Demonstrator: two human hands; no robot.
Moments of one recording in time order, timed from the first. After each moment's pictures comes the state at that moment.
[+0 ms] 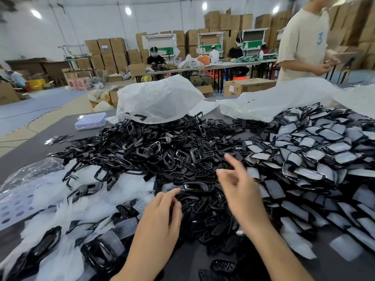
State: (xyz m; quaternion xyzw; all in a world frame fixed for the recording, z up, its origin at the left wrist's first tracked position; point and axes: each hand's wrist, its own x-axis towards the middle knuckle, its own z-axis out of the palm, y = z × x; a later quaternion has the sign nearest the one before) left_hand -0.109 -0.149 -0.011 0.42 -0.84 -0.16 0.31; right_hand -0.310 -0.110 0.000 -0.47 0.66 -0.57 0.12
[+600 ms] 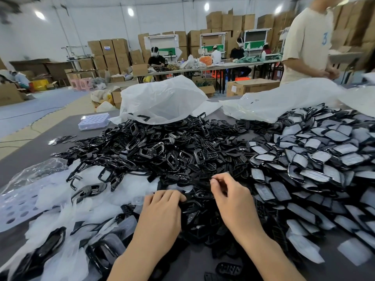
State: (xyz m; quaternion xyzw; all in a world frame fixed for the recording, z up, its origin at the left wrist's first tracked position) left_hand -0.112 -0.178 -0.011 0.41 -0.89 0.00 0.20; right_hand -0.291 -0.122 -0.016 -0.51 0.72 -0.47 0.03
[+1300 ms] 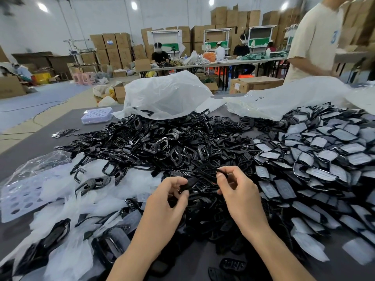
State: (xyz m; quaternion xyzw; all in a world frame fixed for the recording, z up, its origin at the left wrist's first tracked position) left_hand -0.111 -0.170 -0.005 0.36 -0.76 -0.32 0.43; right_hand -0.293 -0.122 -0.012 -0.46 0.65 -0.59 0.14
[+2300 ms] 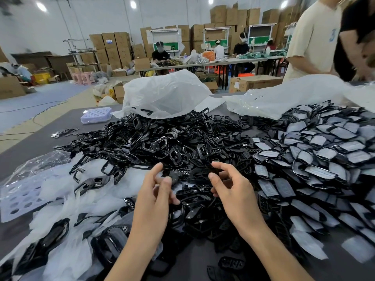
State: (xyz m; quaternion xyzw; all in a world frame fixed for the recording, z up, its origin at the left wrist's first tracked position) left_hand -0.110 -0.170 0.006 0.38 -0.64 -0.44 0.51; right_hand -0.285 -0.118 -0.007 -0.47 0.61 -0.61 0.21
